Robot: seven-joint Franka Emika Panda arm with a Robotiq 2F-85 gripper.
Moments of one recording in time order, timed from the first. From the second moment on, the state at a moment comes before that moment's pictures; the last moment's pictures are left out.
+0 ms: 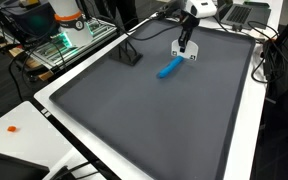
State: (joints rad) arm 0.18 0.43 0.06 -1.98 -0.07 2.41 0.15
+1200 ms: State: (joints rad) arm 0.17 0.46 0.06 -1.97 -0.05 2.37 0.15
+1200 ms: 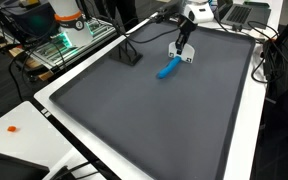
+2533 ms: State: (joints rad) arm 0.07 0.44 0.13 -1.97 0.23 2.16 -0.05
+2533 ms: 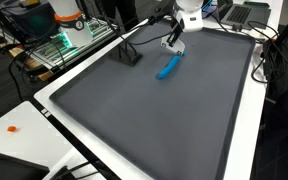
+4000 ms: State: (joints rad) arm 0.03 0.36 0.09 -2.01 0.23 2.24 -0.12
